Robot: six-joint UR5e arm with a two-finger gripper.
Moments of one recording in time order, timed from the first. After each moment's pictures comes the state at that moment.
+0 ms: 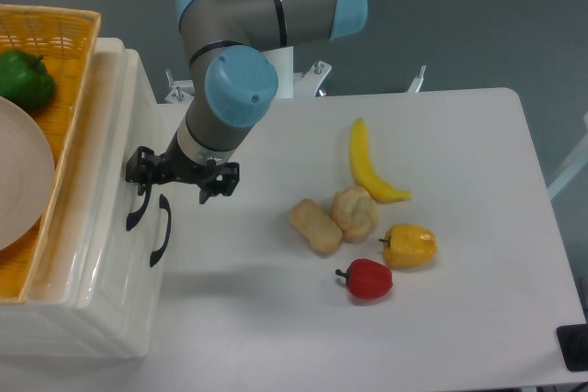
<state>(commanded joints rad) 2.27 -1.83 -1.57 -1.41 1.14 0.23</state>
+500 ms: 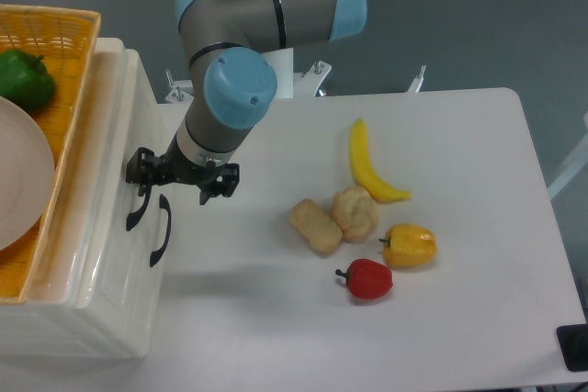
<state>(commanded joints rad) 2.27 -1.84 -1.57 -1.41 1.15 0.23</state>
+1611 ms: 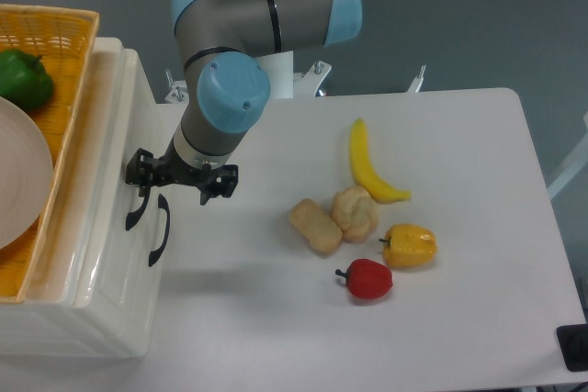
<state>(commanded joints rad) 2.26 -1.84 -1.57 -1.41 1.20 0.23</state>
